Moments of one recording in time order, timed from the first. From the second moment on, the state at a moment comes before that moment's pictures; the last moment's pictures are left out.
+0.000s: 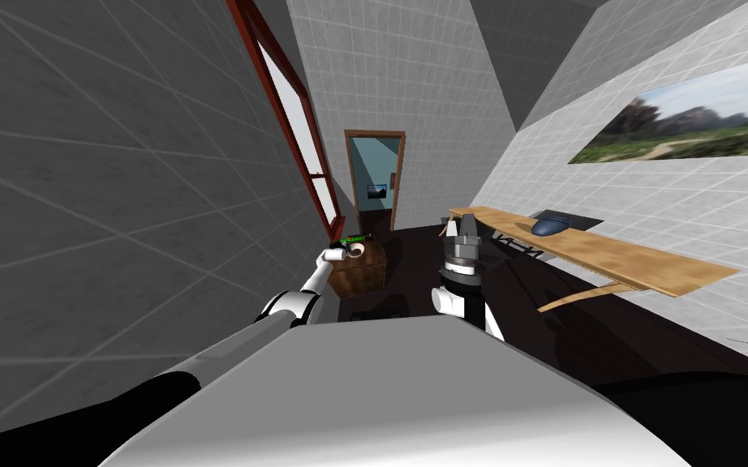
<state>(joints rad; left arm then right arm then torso) -0.58 0.18 -0.01 -0.94 0.22 0.56 0.36 0.46 0.05 -0.06 -2.32 0.08 -0.58 0.16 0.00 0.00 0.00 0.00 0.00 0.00</state>
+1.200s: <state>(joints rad) -0.74 0.09 -0.06 -0.65 0.26 0.74 0.33 0.46 0.05 -0.06 -2.32 0.08 -0.58 0.16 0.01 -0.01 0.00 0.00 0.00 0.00</state>
